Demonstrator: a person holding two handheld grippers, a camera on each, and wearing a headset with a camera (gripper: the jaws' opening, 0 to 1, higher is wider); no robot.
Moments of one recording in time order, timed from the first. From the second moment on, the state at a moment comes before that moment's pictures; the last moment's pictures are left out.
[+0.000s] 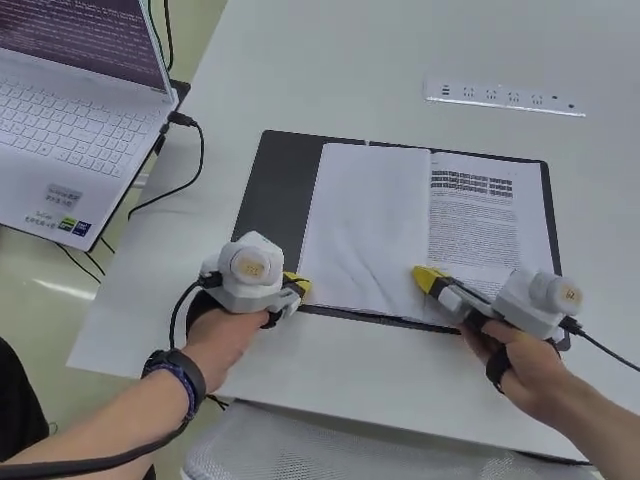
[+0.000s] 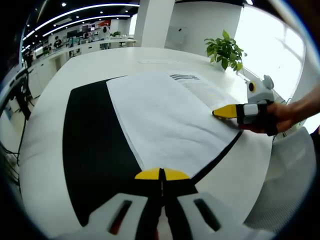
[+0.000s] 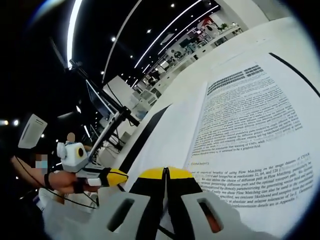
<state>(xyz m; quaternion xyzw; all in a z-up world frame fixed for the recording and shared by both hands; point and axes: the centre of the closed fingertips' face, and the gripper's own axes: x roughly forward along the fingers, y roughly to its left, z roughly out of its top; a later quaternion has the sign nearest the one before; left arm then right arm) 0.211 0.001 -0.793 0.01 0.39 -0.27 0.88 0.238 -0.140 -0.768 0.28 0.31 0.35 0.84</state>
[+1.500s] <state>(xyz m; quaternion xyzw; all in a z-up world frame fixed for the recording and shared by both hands) 0.209 -0.011 -0.776 -0.01 0.39 -0.26 0.88 0.206 -0.160 -0.761 0.22 0.34 0.37 0.84</state>
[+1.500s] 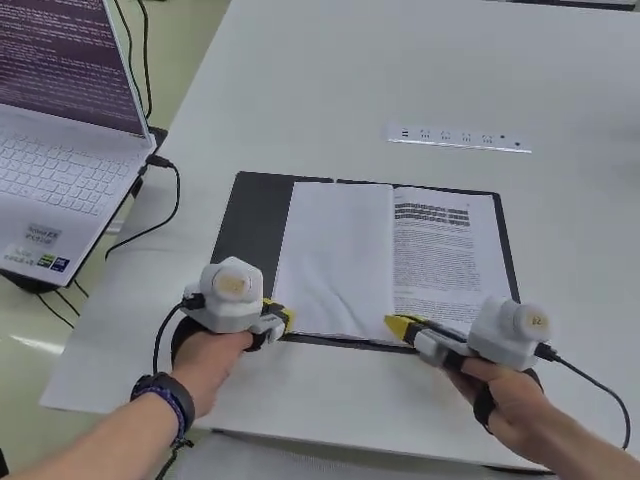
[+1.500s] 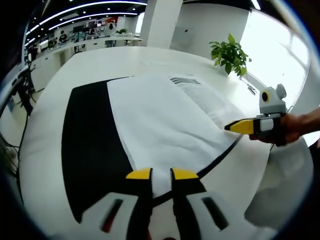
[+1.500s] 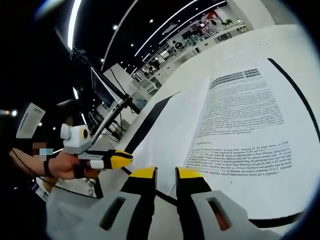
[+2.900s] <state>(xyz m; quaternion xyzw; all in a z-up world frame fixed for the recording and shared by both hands) 0.166 0.009 -0.651 0.05 0.30 -0.31 0.90 0.158 -0.280 -0.686 0.06 0.27 0.32 0.90</state>
